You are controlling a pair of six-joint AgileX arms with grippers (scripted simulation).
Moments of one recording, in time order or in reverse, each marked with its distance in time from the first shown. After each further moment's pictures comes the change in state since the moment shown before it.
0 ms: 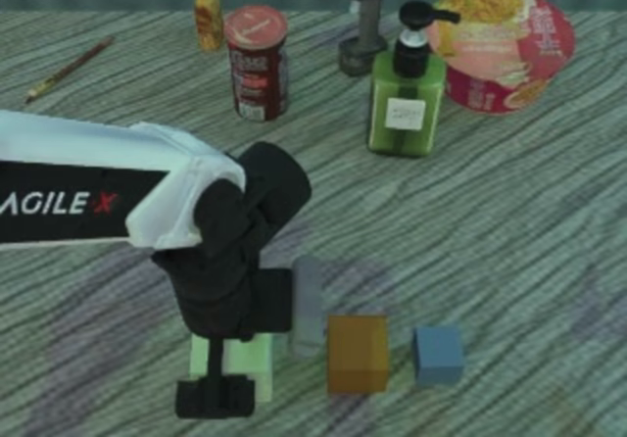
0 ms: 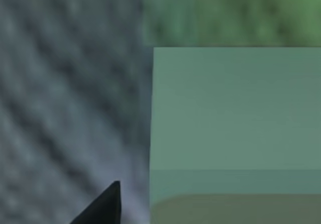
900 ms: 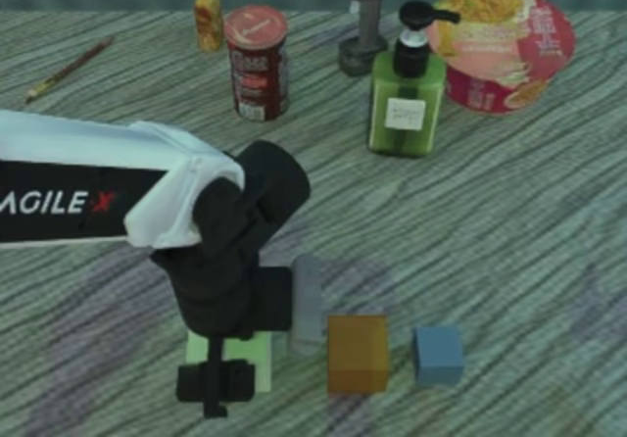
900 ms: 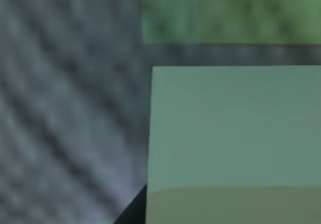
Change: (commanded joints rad) left arm 0.000 0.000 0.000 0.000 0.000 0.000; right arm 0.000 0.000 0.000 0.000 0.000 0.000
